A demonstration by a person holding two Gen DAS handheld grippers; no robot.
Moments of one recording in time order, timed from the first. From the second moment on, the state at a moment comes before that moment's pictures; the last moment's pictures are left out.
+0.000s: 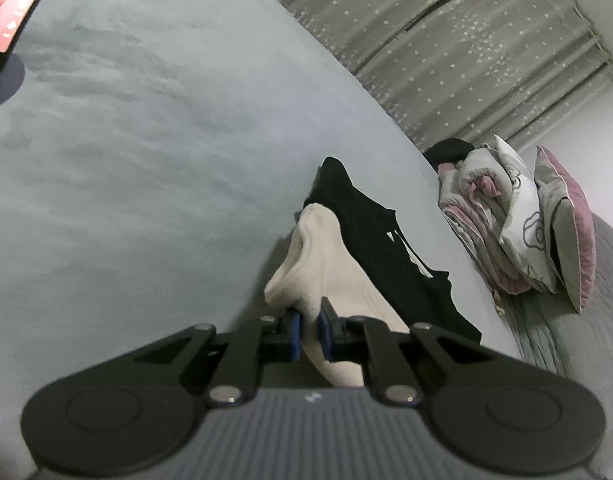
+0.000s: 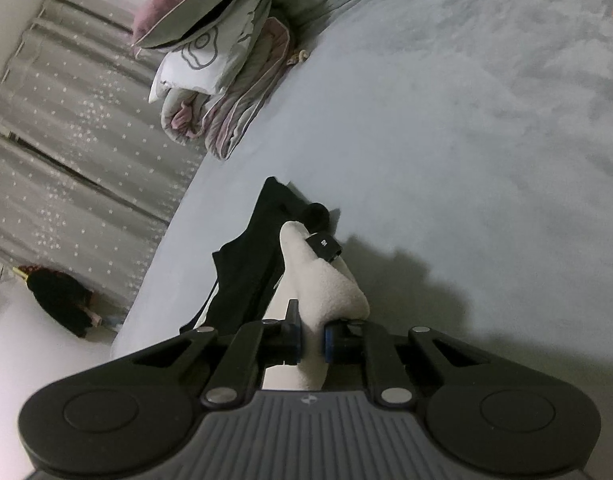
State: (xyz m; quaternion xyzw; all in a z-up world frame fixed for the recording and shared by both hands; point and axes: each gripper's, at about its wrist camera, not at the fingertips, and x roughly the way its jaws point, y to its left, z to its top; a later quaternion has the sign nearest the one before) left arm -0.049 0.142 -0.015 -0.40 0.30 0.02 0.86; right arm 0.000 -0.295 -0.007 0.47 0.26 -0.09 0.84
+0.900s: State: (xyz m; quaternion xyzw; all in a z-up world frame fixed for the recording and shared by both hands) left arm -0.103 0.169 -0.022 -0.37 0.40 0.01 0.84; right arm -0.054 -0.300 -0.023 0.44 0.36 -0.08 0.82
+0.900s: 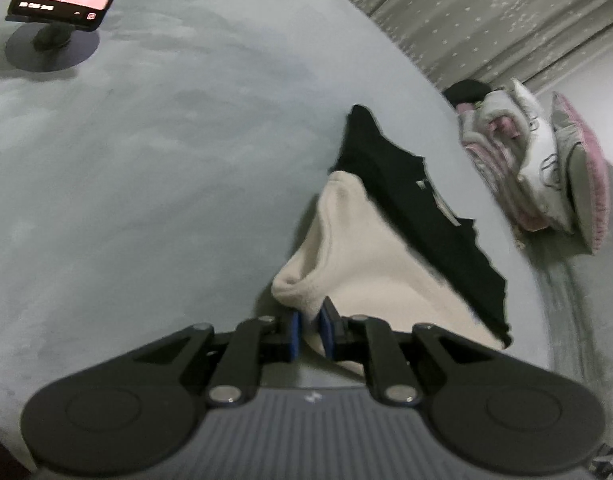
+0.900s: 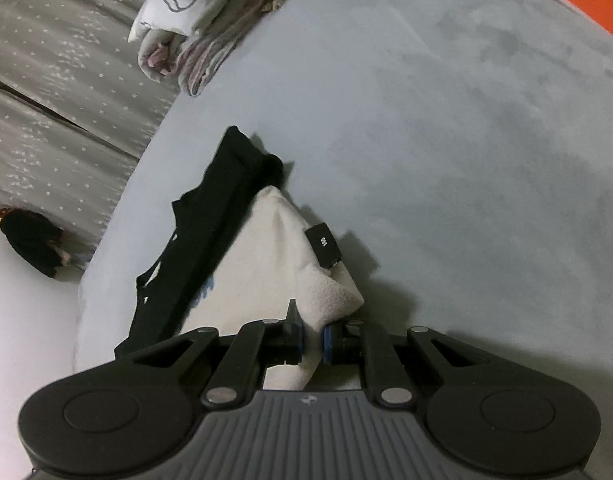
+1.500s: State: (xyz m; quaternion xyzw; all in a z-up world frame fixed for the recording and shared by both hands) left arm -0.093 0.195 0.007 -0.33 0.34 0.06 0.88; right arm -0.054 -0.310 0.003 0.43 0.31 -0.12 0.84
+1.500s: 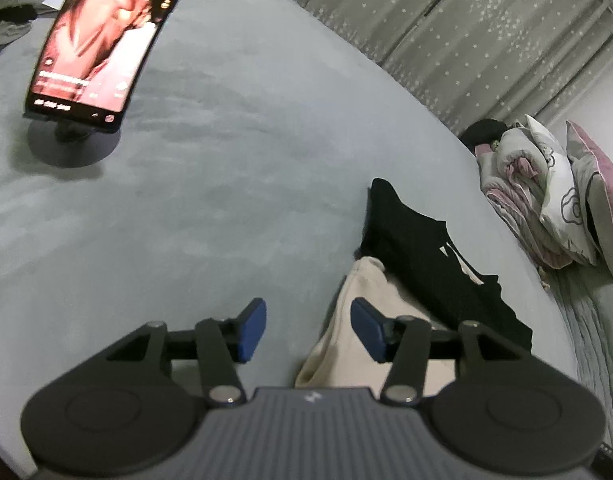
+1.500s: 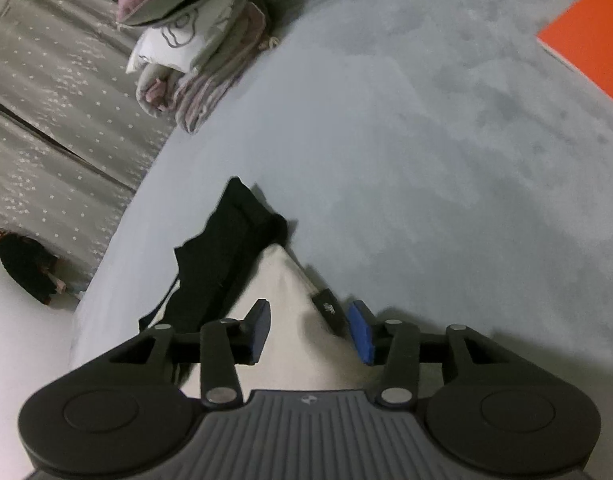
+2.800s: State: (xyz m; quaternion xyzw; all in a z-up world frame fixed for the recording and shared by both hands) left arm -0.041 0.181 -0.002 -0.24 0.36 0.03 0.90; right arm -0.017 -0.275 0.003 0.27 0.33 -0.08 0.90
